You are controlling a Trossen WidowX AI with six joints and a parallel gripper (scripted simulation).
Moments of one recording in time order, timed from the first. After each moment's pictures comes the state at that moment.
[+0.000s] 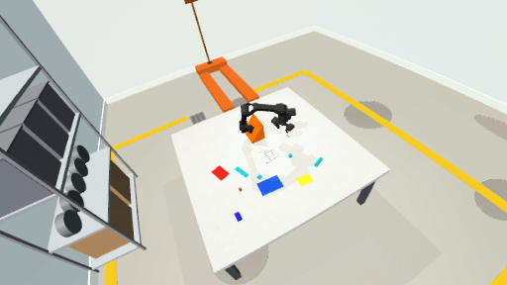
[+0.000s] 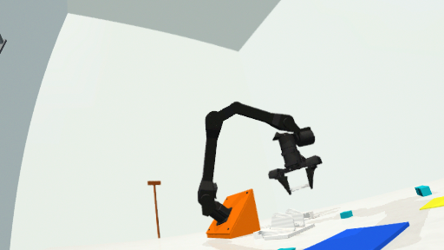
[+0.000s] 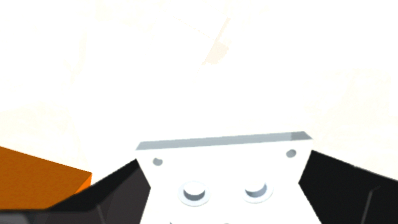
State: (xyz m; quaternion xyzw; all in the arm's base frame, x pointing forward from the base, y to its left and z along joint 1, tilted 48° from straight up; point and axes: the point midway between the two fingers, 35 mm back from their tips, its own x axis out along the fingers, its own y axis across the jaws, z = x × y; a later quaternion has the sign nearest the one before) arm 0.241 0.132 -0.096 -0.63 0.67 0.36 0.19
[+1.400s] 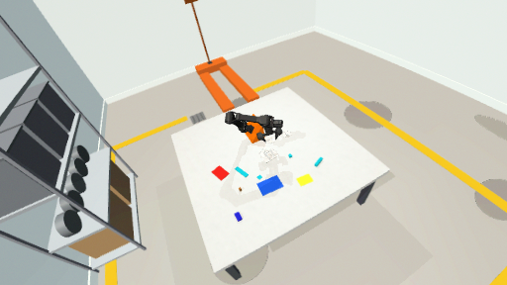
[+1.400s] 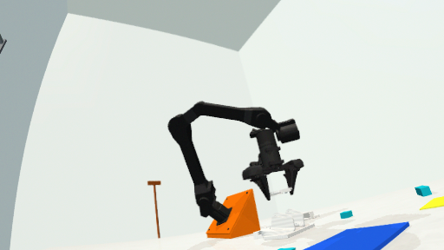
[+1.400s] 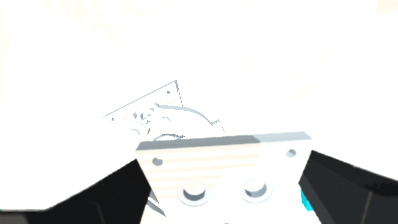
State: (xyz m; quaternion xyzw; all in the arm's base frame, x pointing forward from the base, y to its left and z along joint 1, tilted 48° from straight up) arm 0.252 0.032 -0.003 -0.64 0.42 0.63 -0.13
